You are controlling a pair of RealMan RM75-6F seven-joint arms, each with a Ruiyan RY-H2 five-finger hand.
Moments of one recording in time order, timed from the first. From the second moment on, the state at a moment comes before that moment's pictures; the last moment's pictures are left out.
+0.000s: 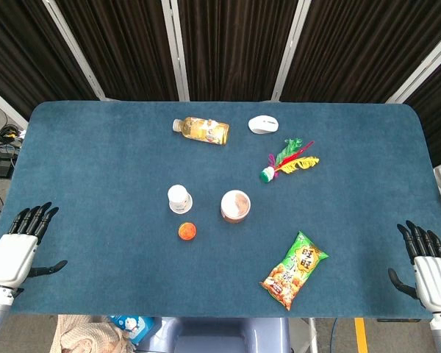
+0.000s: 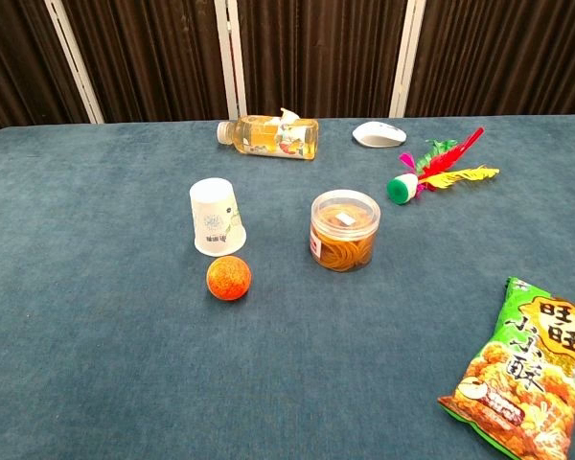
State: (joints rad) left arm -0.15 -1.12 0.01 -1.69 1.53 1.40 0.10; right arm 0.02 -1.08 0.02 -1.63 -1.50 1.46 0.00
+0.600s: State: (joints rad) left arm -0.17 -1.12 0.01 -1.69 1.54 1.37 0.10; right arm 0.02 -1.08 0.02 -1.63 -1.49 1.46 -0.01
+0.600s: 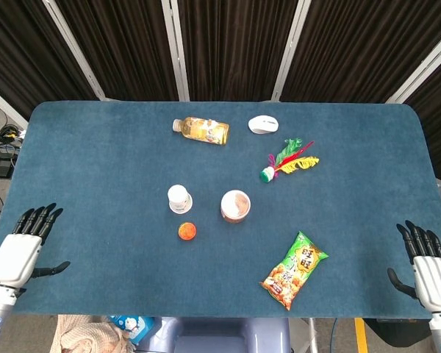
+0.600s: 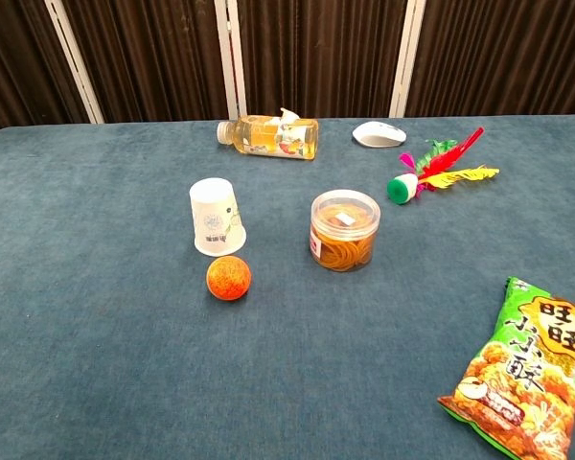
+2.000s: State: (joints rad) left arm -0.84 -1.60 -0.31 -1.60 0.77 1.04 0.83; right arm 0.04 -1.07 0.03 -1.63 -1.47 1.43 0.05
